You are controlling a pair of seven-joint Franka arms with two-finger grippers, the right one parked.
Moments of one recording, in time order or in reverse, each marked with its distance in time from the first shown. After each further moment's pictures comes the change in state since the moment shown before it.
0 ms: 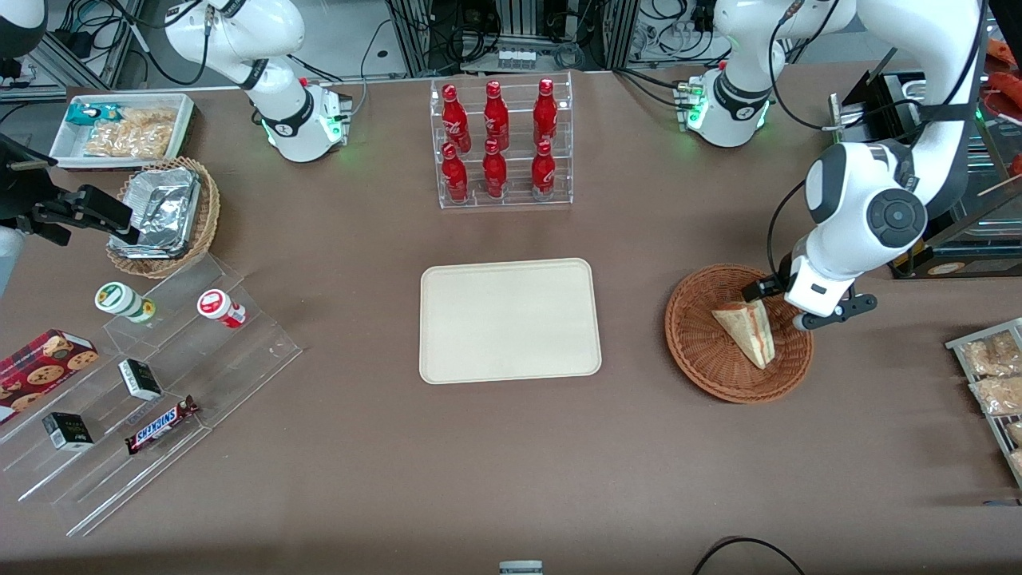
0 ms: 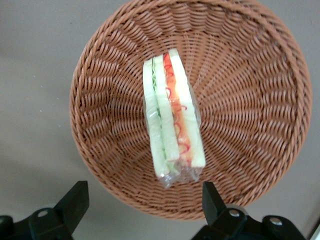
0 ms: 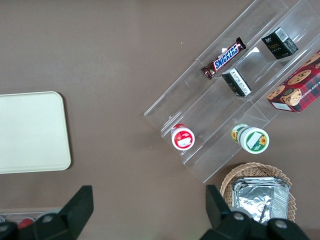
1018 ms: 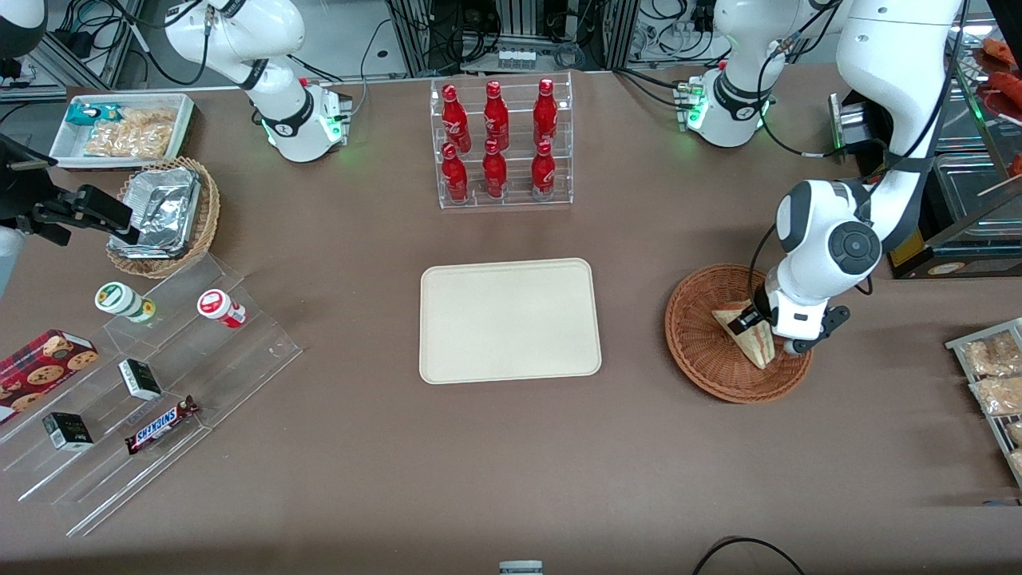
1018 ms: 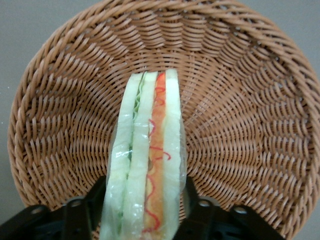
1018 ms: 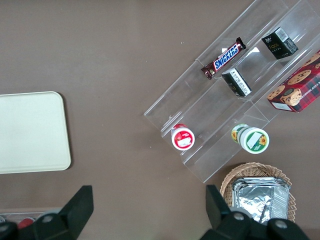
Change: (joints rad) arm -0.008 0.160 -0.004 0.012 0.000 0.200 -0.242
